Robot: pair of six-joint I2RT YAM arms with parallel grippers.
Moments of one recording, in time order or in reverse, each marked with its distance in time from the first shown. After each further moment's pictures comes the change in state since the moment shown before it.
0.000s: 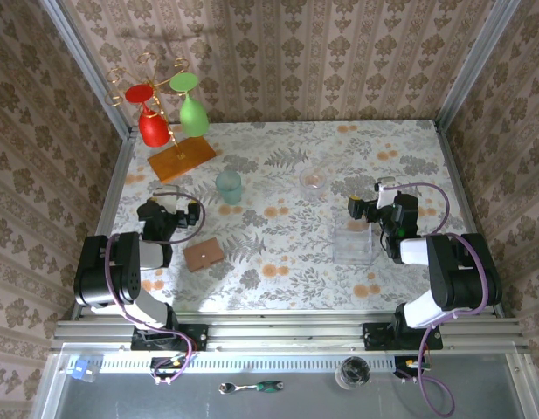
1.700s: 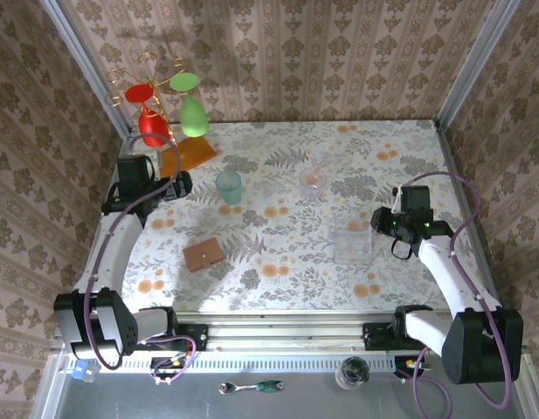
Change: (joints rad) left arm -0.037 -0.326 0.657 -1.365 -0.035 -0.271; right arm 0.012 -0.428 0.302 -1.305 0.090 0.350
